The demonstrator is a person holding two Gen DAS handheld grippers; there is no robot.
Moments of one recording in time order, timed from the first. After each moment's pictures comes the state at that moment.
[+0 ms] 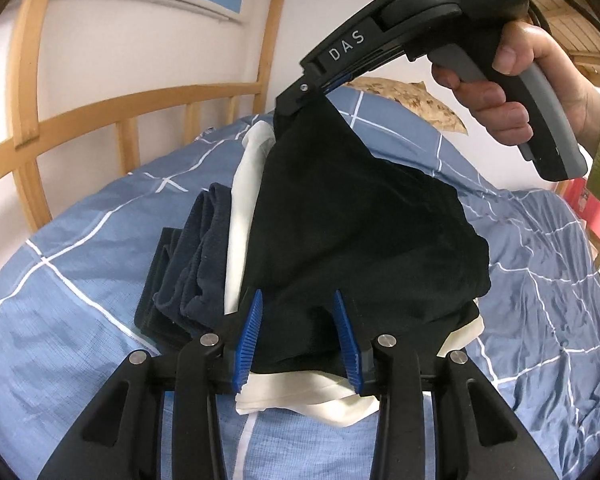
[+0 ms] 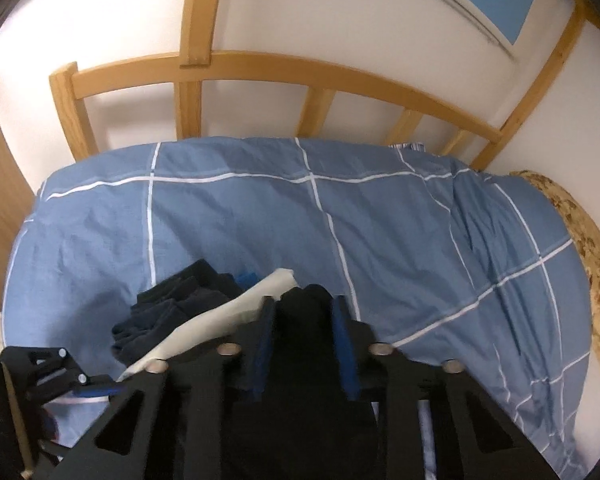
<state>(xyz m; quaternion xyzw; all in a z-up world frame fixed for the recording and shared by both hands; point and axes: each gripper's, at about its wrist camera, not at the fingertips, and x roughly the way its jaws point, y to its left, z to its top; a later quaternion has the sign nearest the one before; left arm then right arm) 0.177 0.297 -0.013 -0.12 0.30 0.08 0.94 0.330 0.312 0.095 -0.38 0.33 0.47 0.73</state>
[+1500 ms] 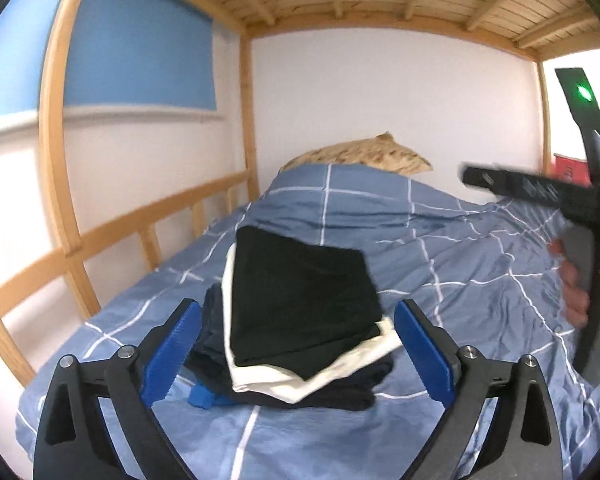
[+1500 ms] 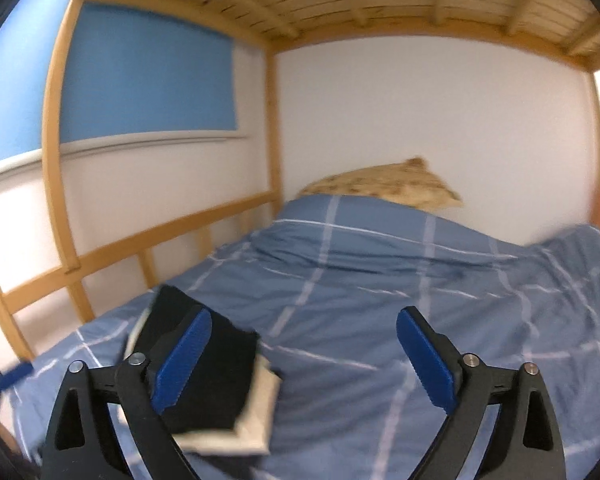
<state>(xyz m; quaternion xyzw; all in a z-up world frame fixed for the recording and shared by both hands) 0.071 0.192 0.087 0.00 0.19 0.11 0.98 0.200 0.008 0.148 -0.02 0.18 0.20 0.96</state>
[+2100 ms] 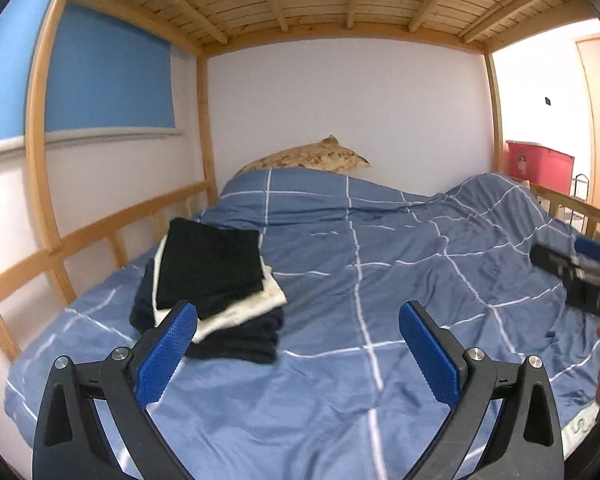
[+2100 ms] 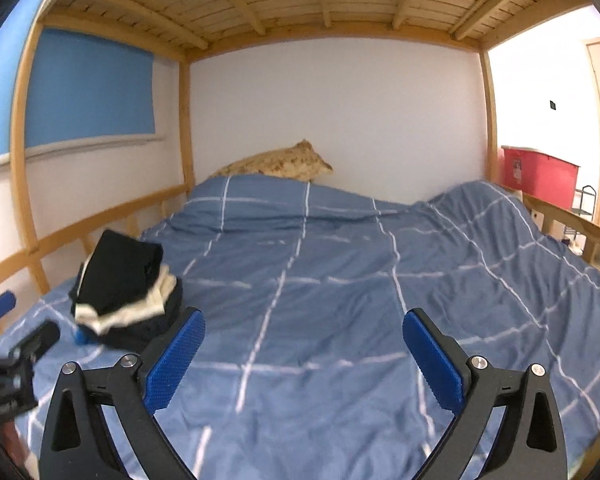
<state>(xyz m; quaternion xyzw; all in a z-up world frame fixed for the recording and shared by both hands) -0.010 0.057 0.075 0.02 0.18 0.05 0.98 0.035 -0.168 0.108 0.00 0.20 0.07 0.98</state>
